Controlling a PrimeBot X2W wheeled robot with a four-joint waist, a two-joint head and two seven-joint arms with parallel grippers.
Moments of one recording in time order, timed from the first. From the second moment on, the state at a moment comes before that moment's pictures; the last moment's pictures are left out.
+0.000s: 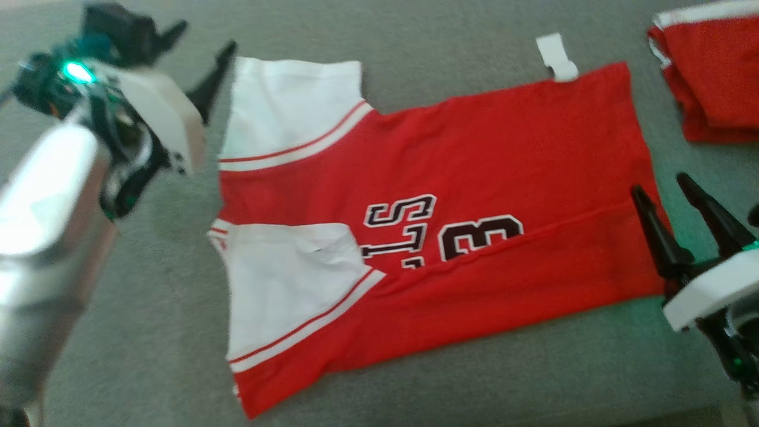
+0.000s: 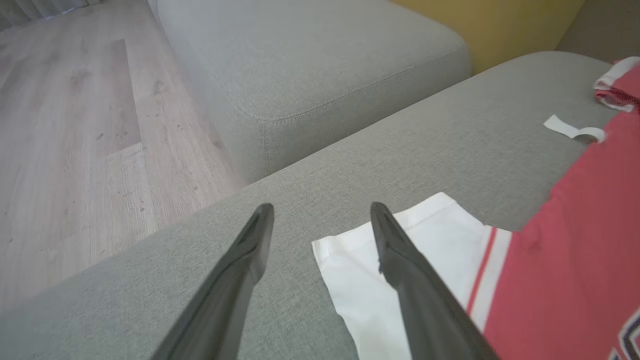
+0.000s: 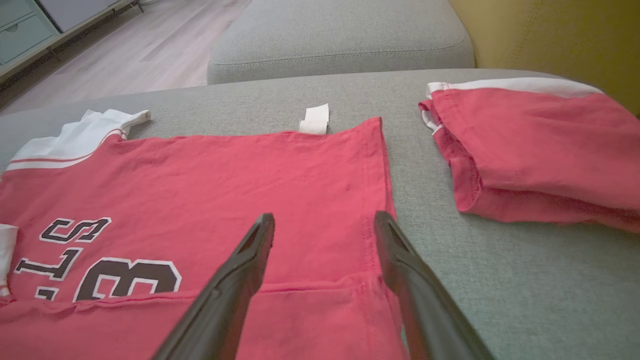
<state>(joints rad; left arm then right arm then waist) -0.88 0.46 -0.63 0.42 -0.61 -0.12 0.34 -0.08 -0.45 0.11 -0.02 0.52 0.13 0.17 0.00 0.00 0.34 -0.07</state>
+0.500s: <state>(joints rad) -1.01 0.58 -0.81 0.64 -0.78 -0.13 0.44 -0.18 -0.45 0.19 0.08 0.55 0.13 0.10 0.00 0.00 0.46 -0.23</state>
